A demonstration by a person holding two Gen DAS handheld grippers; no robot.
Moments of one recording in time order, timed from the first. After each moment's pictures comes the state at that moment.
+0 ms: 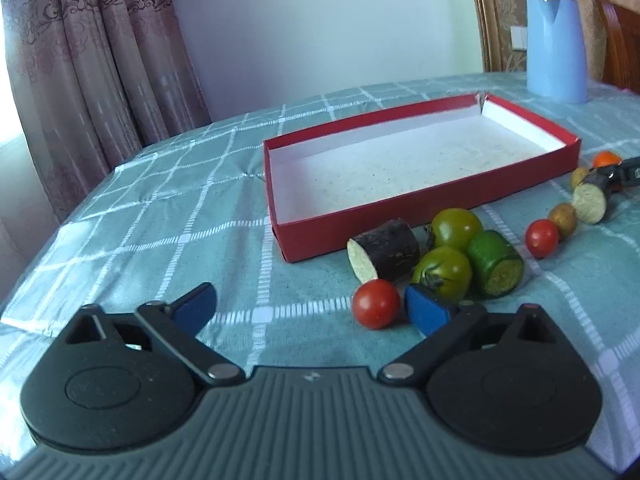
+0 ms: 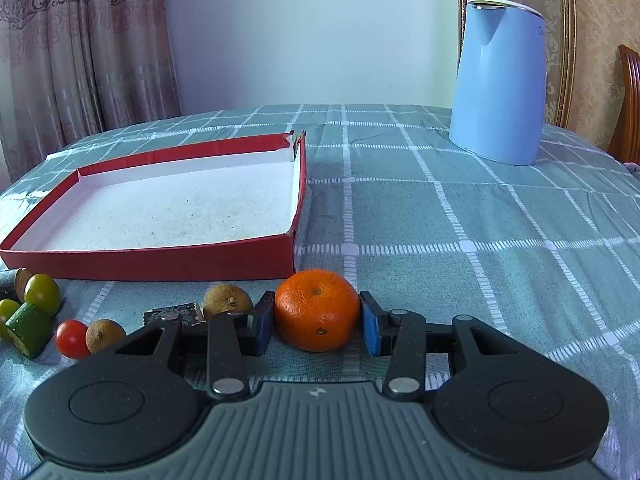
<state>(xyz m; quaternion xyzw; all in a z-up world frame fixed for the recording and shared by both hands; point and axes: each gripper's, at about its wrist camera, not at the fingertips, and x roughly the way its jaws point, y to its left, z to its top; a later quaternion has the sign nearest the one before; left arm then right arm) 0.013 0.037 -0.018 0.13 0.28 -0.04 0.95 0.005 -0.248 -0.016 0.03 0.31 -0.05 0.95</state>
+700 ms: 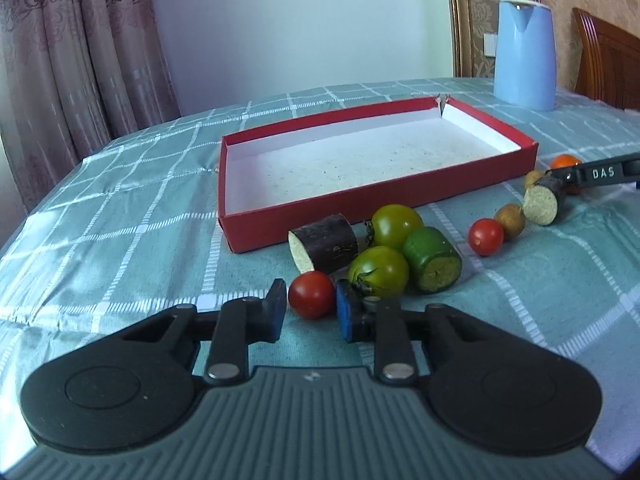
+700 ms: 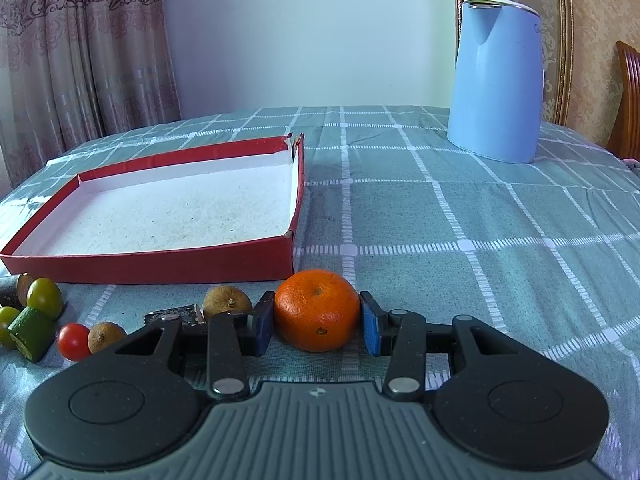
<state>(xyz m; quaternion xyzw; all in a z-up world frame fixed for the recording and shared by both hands) -0.003 0.029 -0.017 0.10 0.28 -0.09 0.95 0.001 -0.248 -0.014 0.04 0.30 -0.05 0.95</state>
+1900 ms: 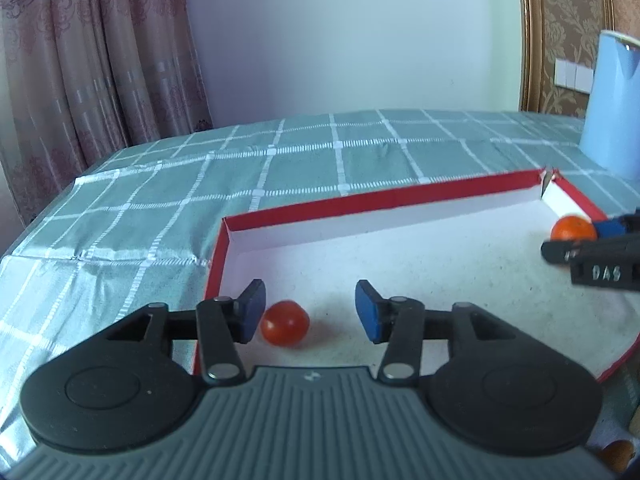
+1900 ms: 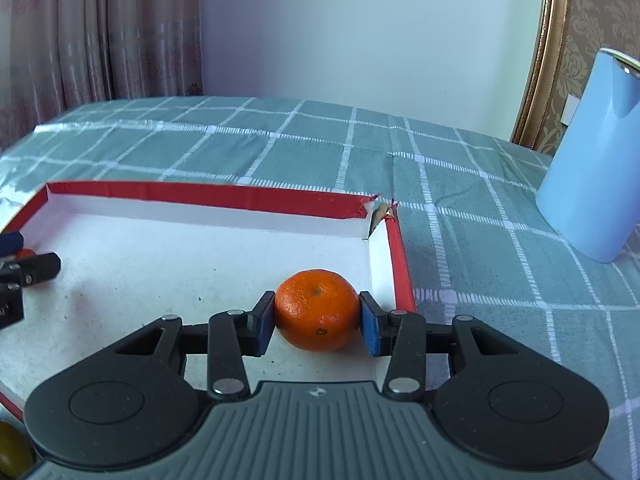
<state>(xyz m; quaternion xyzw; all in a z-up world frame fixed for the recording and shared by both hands) 0.161 0.004 0.002 0.06 0.29 -0.03 0.96 0.152 -0.202 -0.006 -0.04 0.36 -0.02 0.93</state>
